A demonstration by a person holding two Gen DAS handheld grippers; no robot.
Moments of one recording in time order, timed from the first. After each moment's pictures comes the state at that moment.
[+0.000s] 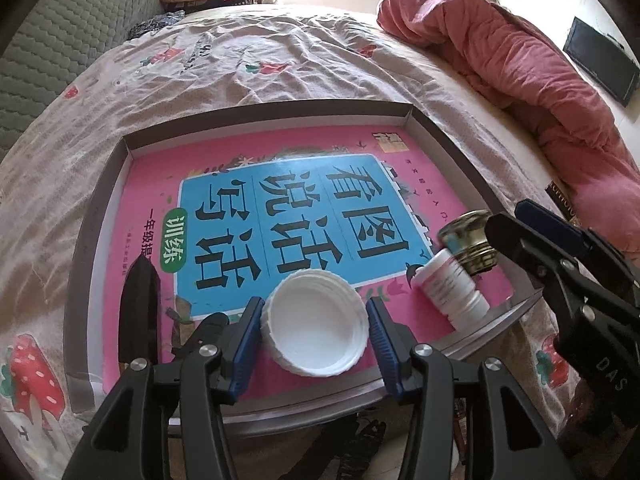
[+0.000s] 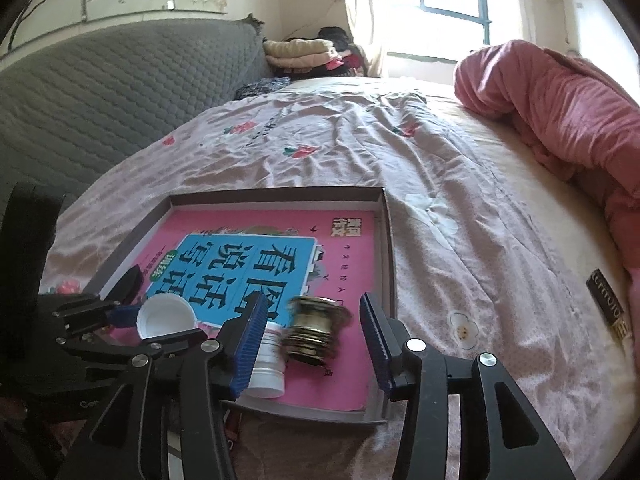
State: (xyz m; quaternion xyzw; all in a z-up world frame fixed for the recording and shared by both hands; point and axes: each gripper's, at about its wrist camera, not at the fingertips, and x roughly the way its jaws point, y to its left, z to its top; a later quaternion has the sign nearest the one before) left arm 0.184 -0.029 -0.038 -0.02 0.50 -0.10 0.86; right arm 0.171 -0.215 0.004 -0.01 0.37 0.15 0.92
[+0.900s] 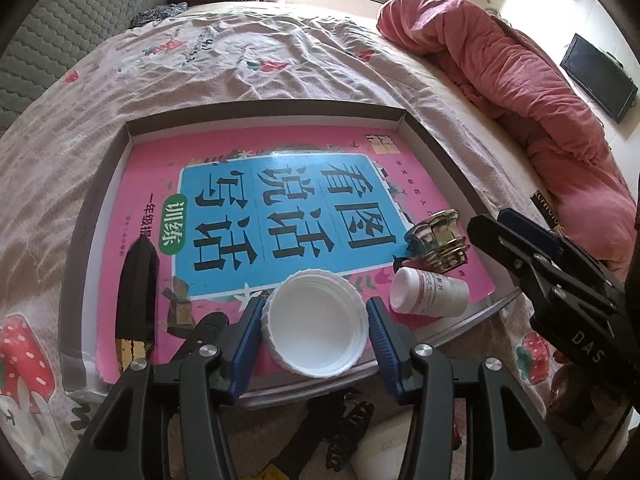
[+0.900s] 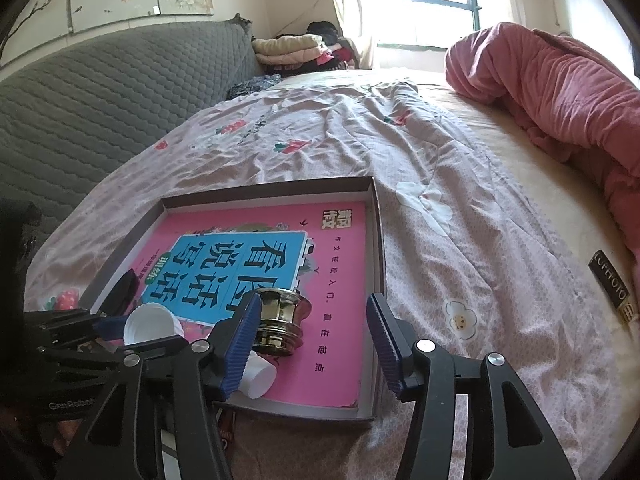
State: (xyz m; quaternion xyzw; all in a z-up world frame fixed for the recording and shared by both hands) left arm 0.174 -0.022 -0.033 -0.05 0.50 -0.11 0.86; right arm 0.173 -0.223 -0.001 0.01 0.38 0.15 0.91
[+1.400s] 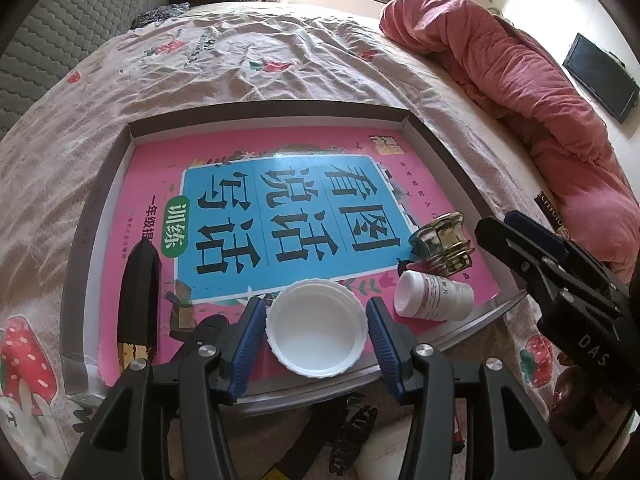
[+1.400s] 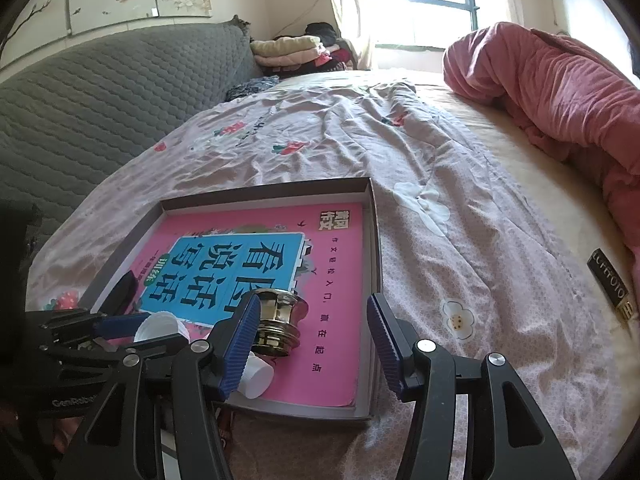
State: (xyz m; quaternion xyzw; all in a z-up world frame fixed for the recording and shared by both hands) left arm 0.175 -0.021 -0.034 -0.06 0.50 -0.11 0.86; right arm 0.173 -0.225 0.000 0.01 0.38 0.14 0.91
